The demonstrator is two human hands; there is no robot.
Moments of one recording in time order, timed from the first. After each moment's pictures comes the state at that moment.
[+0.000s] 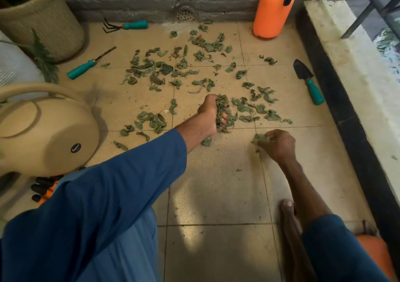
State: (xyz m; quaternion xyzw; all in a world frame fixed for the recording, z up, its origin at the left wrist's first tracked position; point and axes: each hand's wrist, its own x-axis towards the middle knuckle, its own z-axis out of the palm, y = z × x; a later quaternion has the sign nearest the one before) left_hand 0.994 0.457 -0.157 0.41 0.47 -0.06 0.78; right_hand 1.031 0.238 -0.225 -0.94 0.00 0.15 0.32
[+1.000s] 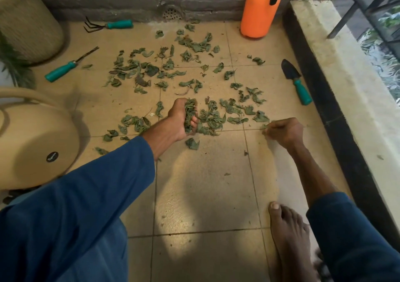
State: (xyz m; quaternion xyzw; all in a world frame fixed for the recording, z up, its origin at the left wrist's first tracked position) left_hand 0.984 0.495 -0.172 0.39 0.47 -0.05 0.79; right_hand 1.101 0.202 -0.225 -0.89 0.00 0.17 0.41
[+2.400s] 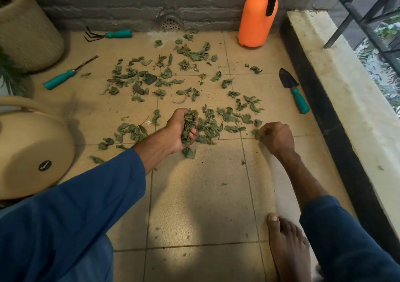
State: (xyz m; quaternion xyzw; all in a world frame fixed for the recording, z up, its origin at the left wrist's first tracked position) left_hand 0.981 0.487 -0.167 0.39 0.43 -0.10 0.81; right_hand 1.119 0.211 -0.250 -0.95 -0.15 0.10 0.23
